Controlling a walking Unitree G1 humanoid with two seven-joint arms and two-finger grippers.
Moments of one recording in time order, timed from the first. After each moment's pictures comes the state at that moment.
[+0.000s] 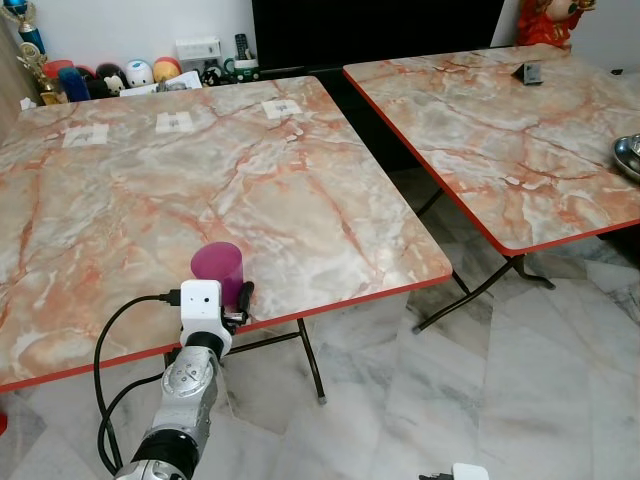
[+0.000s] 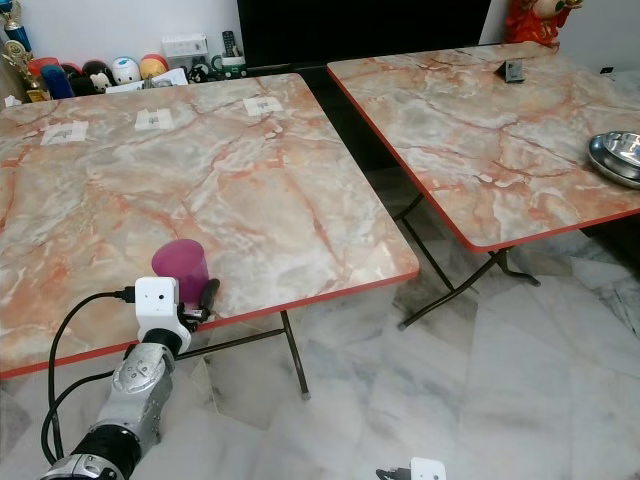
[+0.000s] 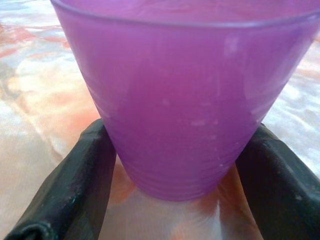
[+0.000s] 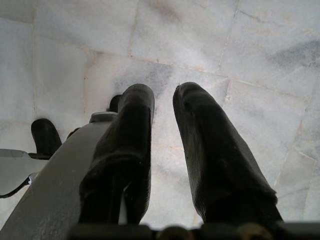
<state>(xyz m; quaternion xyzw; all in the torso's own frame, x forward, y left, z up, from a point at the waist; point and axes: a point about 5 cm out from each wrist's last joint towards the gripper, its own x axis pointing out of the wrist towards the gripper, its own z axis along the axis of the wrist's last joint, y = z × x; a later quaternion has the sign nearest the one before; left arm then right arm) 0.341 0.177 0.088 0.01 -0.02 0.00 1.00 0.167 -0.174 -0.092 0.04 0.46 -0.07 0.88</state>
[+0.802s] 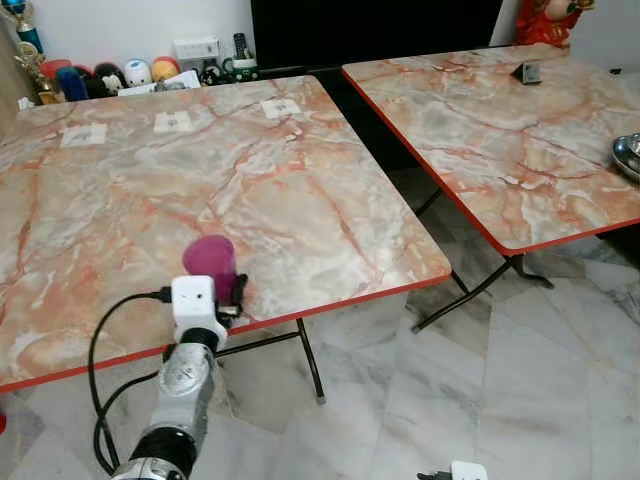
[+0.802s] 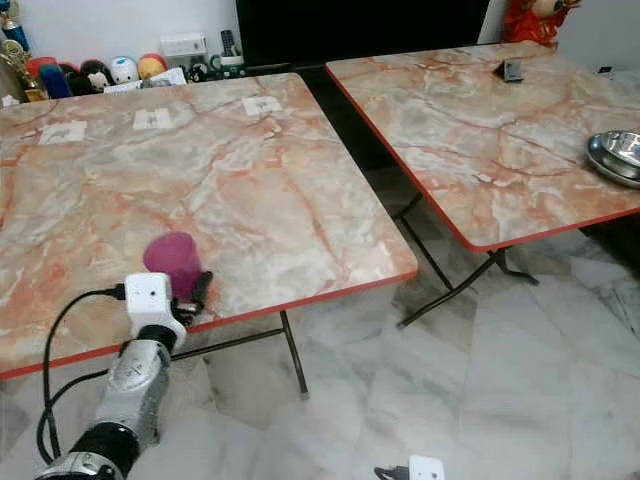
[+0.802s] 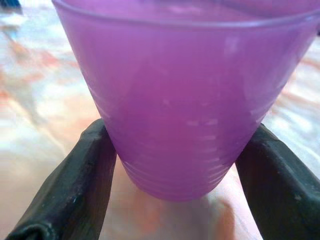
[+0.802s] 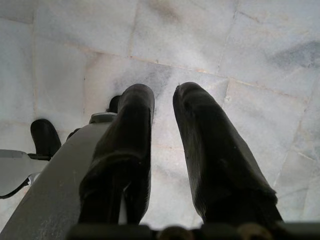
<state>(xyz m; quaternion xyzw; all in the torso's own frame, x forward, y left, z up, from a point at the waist) 0.340 0.191 0.102 0.01 -0.07 0.02 1.00 0.168 -0.173 -0.092 0.04 0.46 -0.07 0.88</state>
